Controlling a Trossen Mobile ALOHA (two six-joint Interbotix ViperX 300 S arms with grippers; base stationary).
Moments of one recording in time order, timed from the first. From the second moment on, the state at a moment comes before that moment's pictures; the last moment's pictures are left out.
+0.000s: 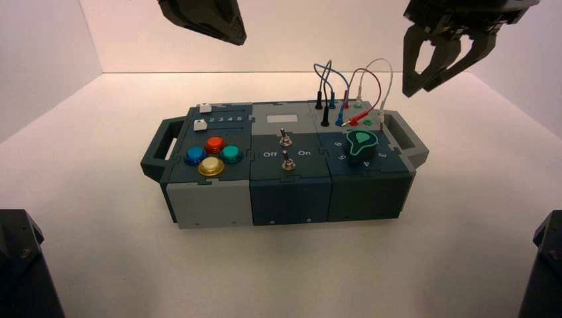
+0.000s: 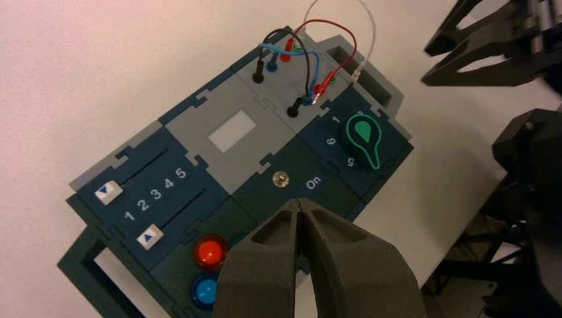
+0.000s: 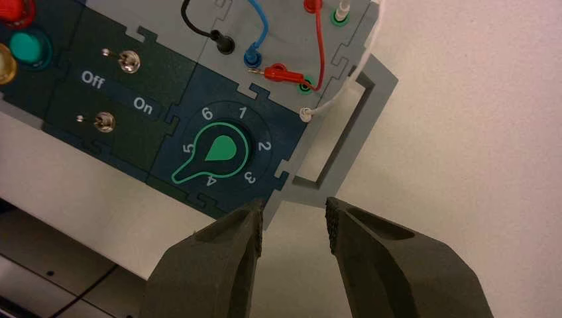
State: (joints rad) left arm -0.83 -0.54 0.95 -0.21 0.44 -0.02; right arm 0.48 -0.44 0.92 0.05 0.81 -0.05
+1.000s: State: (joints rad) left arm -0.93 -0.51 1.02 -0.22 0.31 -0.16; right arm 0.50 -0.30 0.87 0.03 0.73 -0.06
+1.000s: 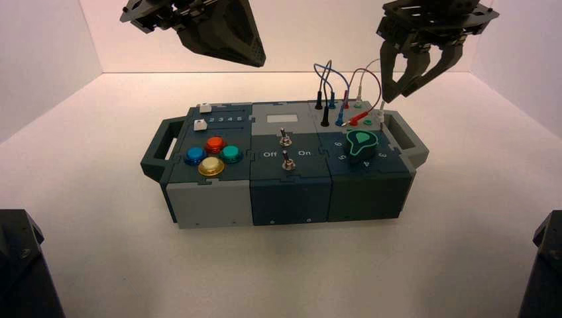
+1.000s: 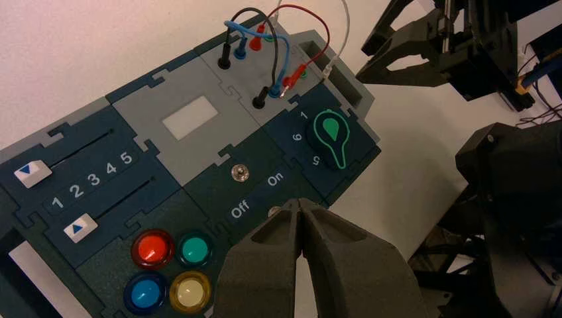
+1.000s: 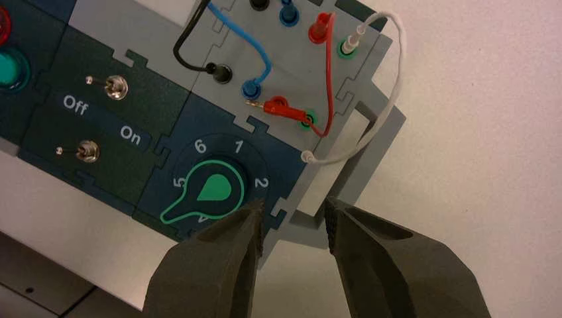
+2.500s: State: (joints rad) left arm -0.93 -0.51 1.02 -0.22 0.30 -0.16; right arm 0.50 -0.05 0.69 0.00 0.88 -0.06
